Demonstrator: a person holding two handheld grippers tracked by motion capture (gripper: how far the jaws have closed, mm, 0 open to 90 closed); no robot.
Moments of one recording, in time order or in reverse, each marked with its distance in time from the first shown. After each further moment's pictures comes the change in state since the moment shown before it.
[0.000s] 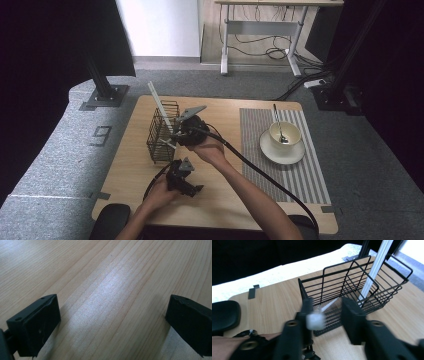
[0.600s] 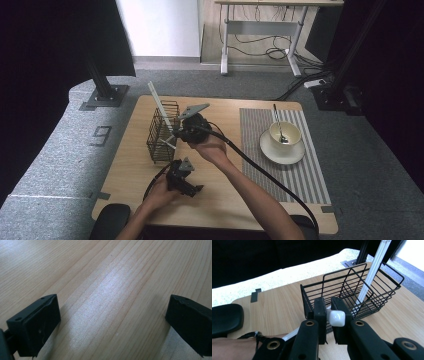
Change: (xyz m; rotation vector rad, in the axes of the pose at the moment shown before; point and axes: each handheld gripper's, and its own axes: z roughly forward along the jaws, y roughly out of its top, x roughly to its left) left arm 0.000 0.000 0.000 -0.001 0.002 -0.001; right arm 0.002 0.007 -0.018 -0.022 0.002 -0.003
